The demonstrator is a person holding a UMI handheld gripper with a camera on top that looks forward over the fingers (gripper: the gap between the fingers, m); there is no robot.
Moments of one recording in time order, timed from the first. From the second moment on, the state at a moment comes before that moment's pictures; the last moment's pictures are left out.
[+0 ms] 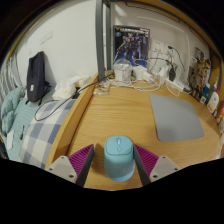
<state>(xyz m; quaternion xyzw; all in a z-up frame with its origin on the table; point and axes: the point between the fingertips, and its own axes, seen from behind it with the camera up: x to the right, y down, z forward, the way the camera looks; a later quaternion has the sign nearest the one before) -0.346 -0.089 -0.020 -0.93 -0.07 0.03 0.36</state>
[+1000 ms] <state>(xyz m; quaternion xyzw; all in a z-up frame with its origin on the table) -0.257 0.056 0.230 -0.84 -0.07 0.02 0.53</state>
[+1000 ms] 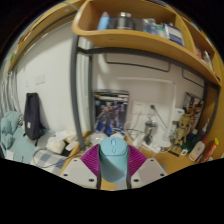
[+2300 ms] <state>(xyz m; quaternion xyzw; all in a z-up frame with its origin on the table) -0.103 0.041 0.104 -0.91 -0.01 0.01 0.41</state>
